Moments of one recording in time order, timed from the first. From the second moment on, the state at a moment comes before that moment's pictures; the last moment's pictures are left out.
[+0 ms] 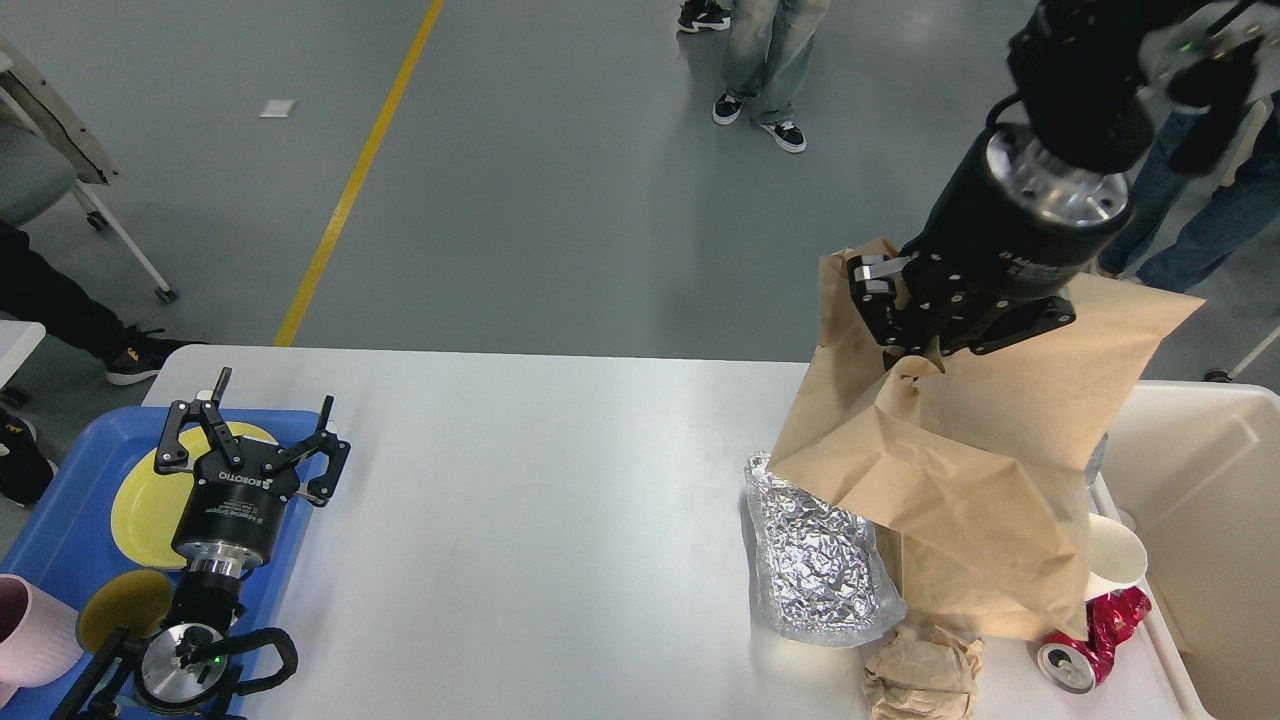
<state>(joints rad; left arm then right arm) -0.14 0.08 -1.56 -0.92 0.22 -0.57 -0.14 2.59 -0.18 -1.35 1.52 0.28 0.88 -0.18</state>
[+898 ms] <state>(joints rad) -0.14 0.08 -1.56 -0.92 0.22 -0.57 -0.14 1.60 -0.70 -1.51 0.74 0.19 0.42 -0.11</state>
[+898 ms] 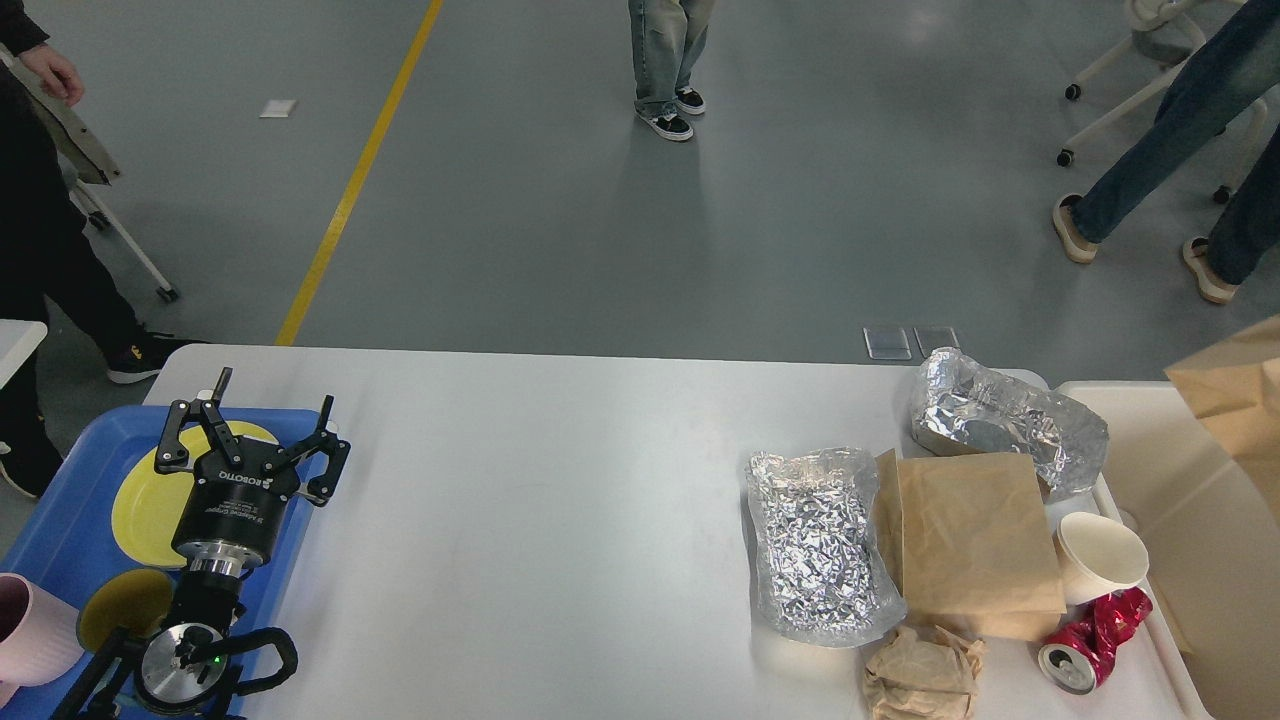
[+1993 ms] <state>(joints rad) -0.14 0.08 -1.56 -0.92 0.22 -0.57 -0.14 0.59 -0.36 -0.98 0.08 0.20 0.06 -0.11</state>
